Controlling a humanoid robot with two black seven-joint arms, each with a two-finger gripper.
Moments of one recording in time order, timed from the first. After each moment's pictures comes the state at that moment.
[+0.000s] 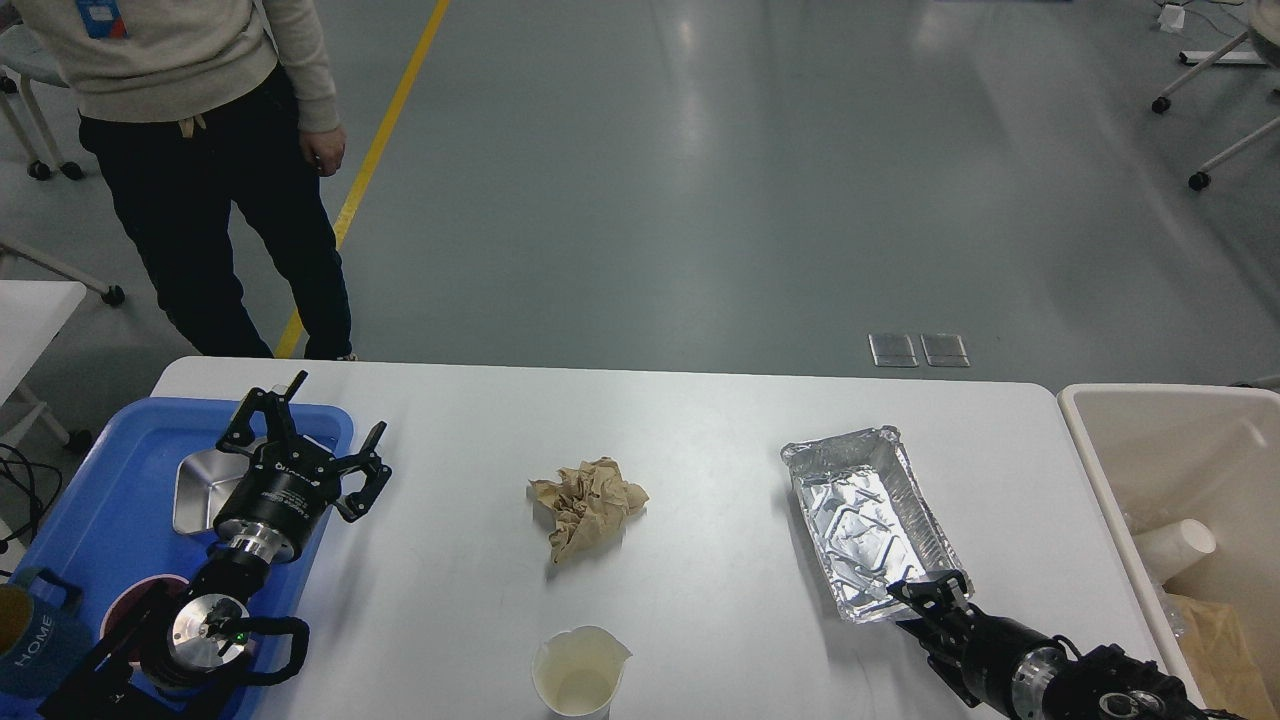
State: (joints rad) left arm -0.21 0.13 -1.28 -0.92 0.23 -0.36 -0.13; right arm 0.01 -0.50 0.86 1.34 -0.80 0.04 -0.09
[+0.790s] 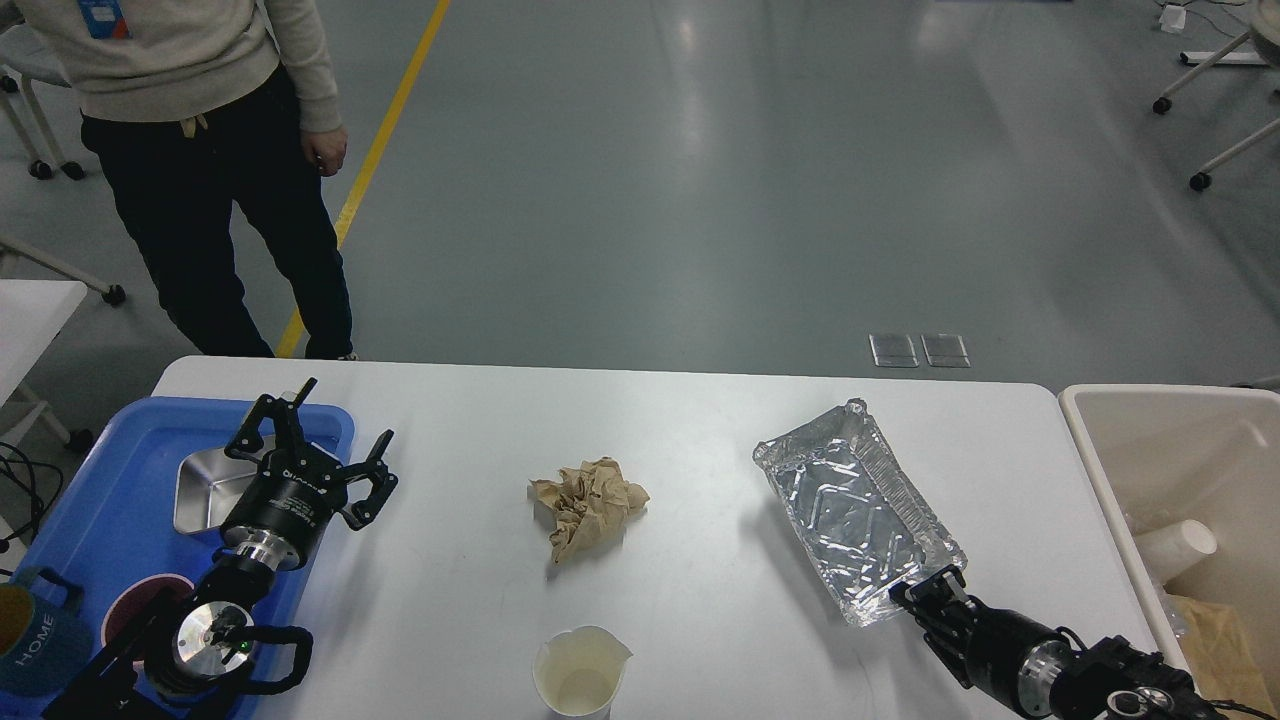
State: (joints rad) left arm -0.20 0.13 -1.25 -0.92 0.23 -0.37 -0.15; right arm 0.03 -0.56 0.84 1.38 -0.81 0.06 -0.05
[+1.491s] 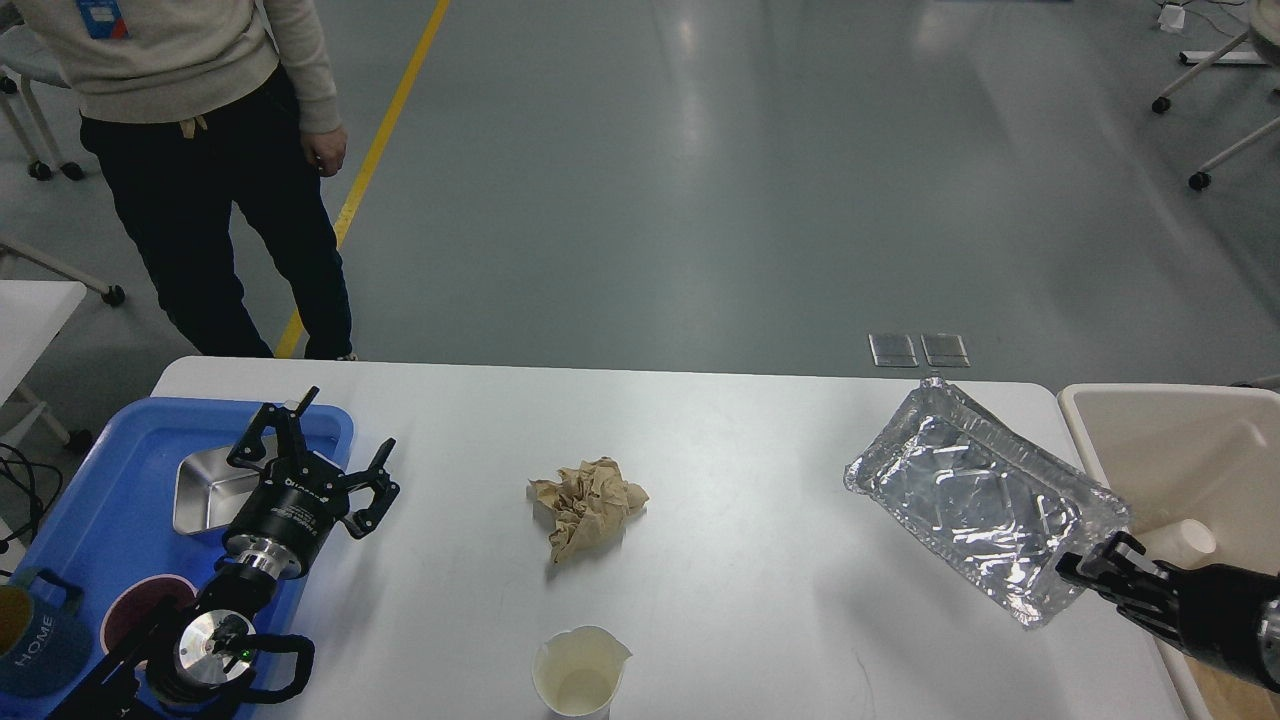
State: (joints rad) left arm -0.19 0.13 -1.24 -0.92 0.23 -0.37 -0.14; right arm 0.03 -1.19 0.80 1.71 -0.75 0.16 -0.04
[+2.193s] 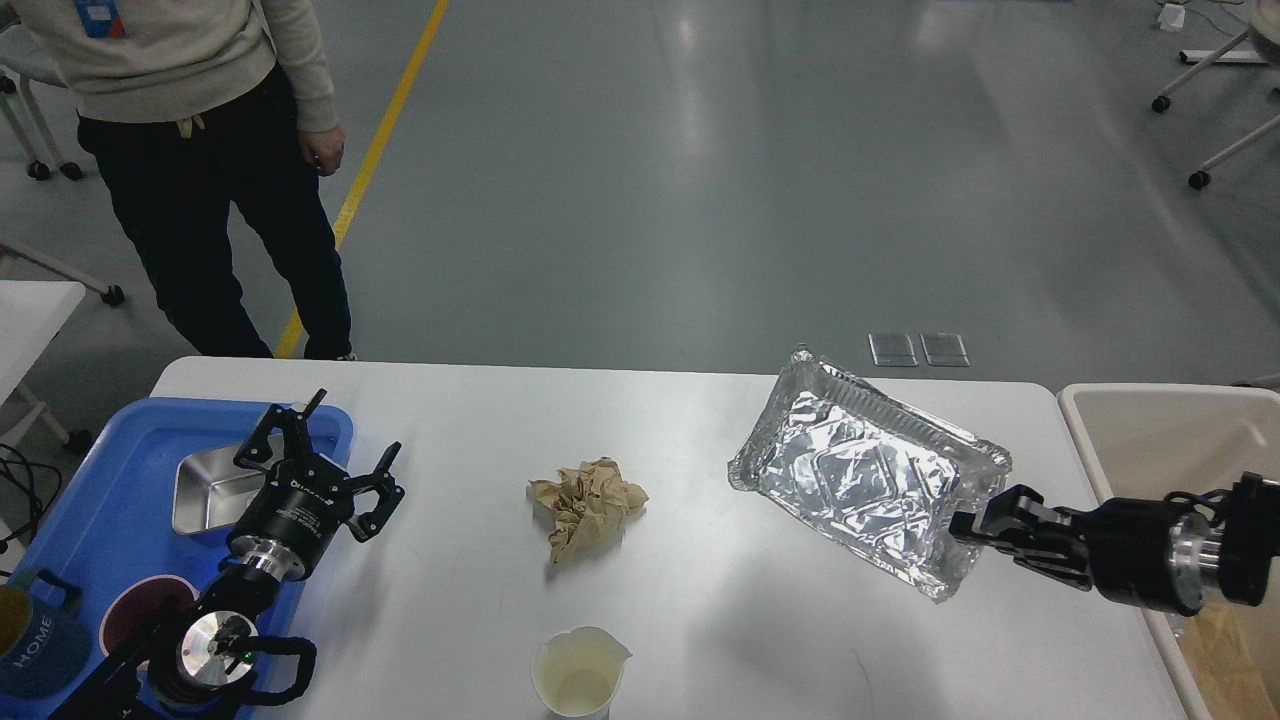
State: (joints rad) left arm -0.18 0.13 -1.23 -0.93 0.23 -0.36 -0.14; right arm 0.45 -1.10 0.53 1.72 -0.77 0.35 -0.03
